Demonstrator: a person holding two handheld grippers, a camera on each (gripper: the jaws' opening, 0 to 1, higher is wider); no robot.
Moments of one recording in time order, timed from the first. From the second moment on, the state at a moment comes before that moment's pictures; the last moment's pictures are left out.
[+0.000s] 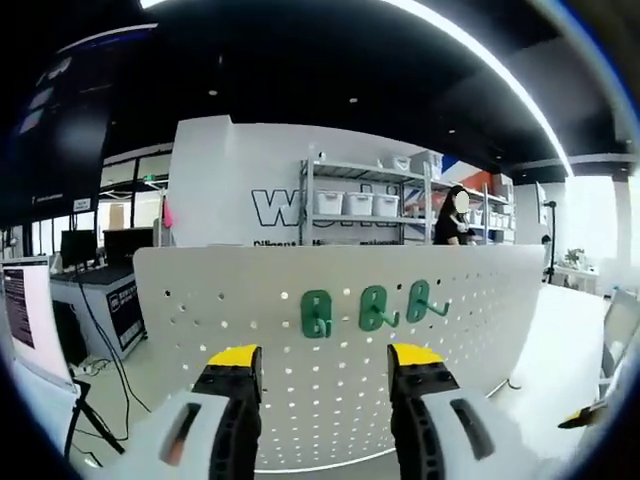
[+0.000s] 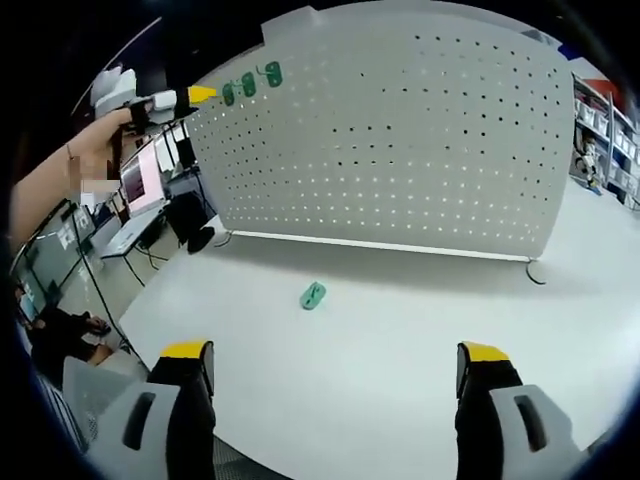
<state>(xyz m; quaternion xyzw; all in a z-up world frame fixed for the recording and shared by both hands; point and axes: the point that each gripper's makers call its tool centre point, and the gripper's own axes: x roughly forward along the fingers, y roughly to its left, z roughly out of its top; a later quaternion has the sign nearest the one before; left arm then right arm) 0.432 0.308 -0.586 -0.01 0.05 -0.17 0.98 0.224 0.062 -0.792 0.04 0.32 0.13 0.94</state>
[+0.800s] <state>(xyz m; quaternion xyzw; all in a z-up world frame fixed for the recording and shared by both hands) 0.341 0.291 -0.655 -0.05 0.20 -0.24 0.95 0.202 0.078 -0.800 0.05 0.34 0.18 0.92</state>
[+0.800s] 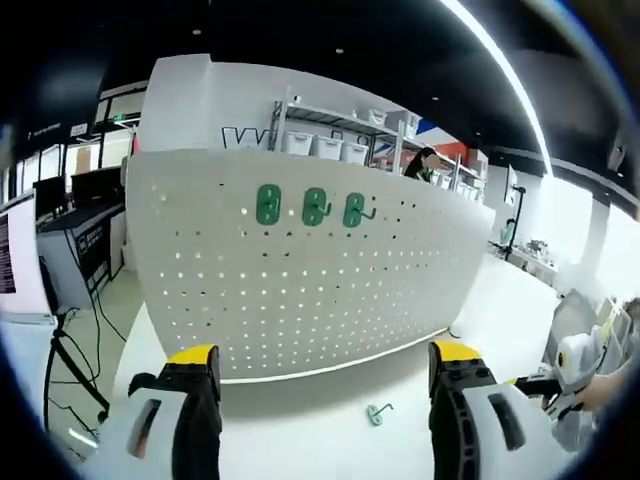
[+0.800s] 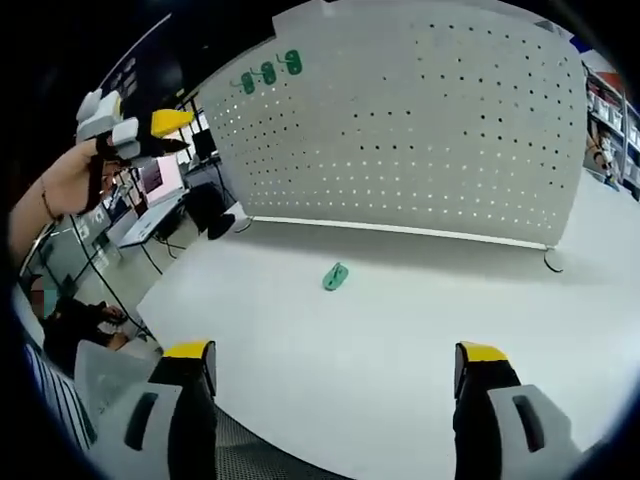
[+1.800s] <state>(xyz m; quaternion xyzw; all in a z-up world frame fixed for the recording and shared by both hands) 0.266 0.294 -0.715 -0.07 0.28 -0.26 0.92 0.180 0.081 -0.802 0.01 0.36 0.22 0.91</state>
